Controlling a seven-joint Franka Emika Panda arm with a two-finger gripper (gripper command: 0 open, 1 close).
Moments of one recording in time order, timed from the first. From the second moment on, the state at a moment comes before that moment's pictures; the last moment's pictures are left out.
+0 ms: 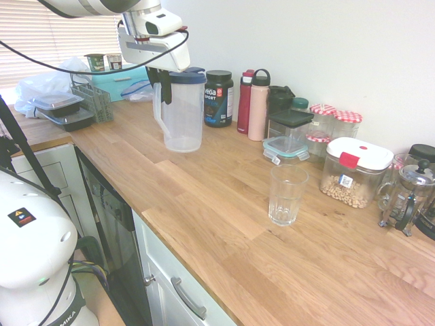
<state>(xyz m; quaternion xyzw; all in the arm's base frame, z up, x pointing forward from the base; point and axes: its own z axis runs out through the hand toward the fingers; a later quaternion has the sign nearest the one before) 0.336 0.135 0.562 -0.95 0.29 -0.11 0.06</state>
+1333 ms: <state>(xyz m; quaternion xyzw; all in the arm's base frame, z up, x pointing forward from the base) 0.258 -0.220 0.534 -0.99 0.12 0.01 -0.05</state>
